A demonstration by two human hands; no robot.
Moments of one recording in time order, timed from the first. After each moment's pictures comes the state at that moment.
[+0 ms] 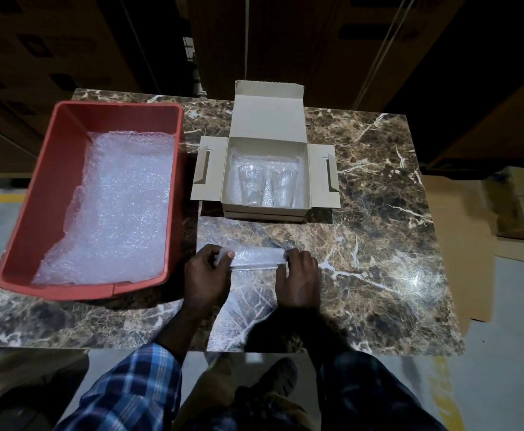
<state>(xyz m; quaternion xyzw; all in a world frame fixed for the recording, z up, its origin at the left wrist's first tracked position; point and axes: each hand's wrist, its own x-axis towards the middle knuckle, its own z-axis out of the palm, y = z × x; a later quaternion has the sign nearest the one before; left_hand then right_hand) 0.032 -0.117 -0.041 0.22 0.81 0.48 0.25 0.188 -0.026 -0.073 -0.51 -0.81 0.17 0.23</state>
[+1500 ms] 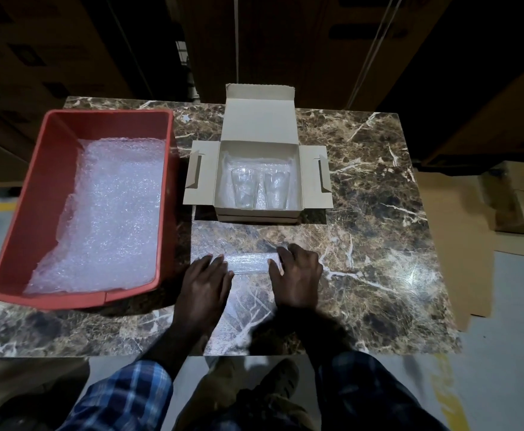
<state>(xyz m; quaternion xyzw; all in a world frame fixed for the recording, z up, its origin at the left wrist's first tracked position) 0.035 -0.142 -0.062 0.55 0.80 0.23 0.04 0.189 -0.019 -0.066 -0.51 -0.82 0.15 0.21</state>
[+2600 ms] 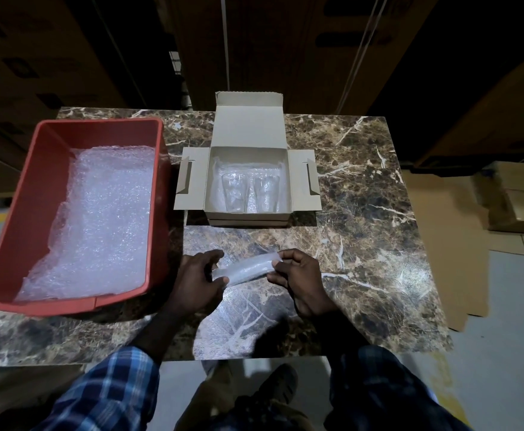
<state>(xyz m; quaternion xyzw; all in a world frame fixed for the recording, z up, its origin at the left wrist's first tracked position) 0.012 -0.115 -0.040 0.44 0.80 0.30 0.27 0.203 0.013 -0.034 -0.54 -0.38 0.72 0.22</state>
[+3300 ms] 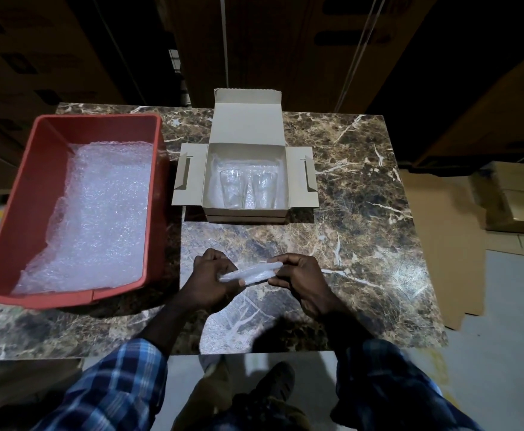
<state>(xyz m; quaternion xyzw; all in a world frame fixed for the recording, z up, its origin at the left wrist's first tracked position) 0.031 -0.108 -0.045 0.40 0.78 0.28 0.39 0.219 0.016 -0.034 -0.50 -0.43 0.74 0.14</state>
